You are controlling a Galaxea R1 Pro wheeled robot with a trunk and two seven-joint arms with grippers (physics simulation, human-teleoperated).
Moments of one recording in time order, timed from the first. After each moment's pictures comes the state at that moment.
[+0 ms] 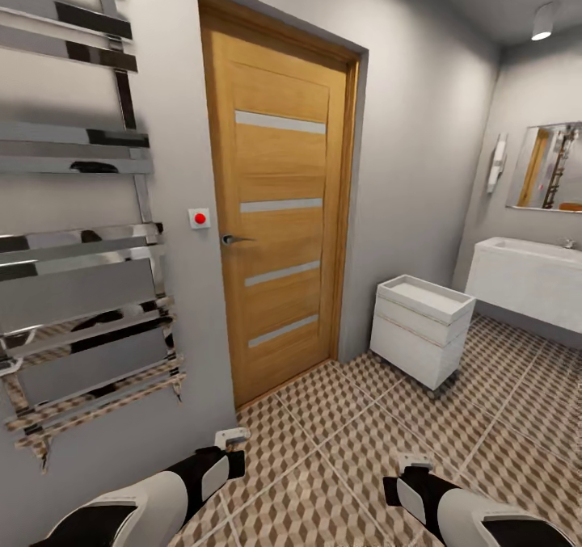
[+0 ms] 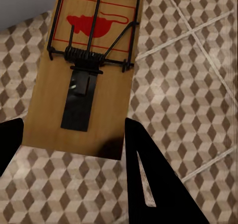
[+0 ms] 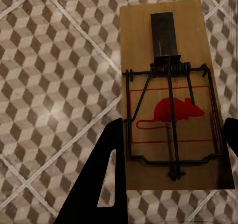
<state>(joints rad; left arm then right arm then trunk) -0.77 -0.15 0.06 0.00 0.12 0.17 0.18 -0.72 -0.01 0.02 0.03 -0.08 0.21 -0.17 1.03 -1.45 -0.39</state>
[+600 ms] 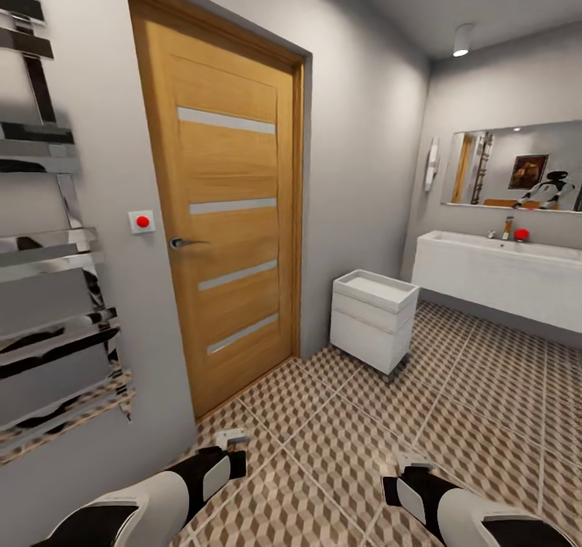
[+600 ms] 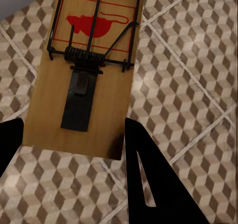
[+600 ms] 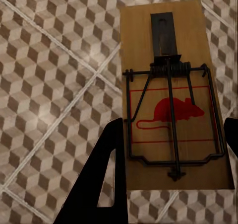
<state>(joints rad) -0.77 -0.15 0.06 0.00 0.12 0.18 0.18 -0.72 -0.01 0.02 0.03 -0.08 0.21 -0.17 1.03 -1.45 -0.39</state>
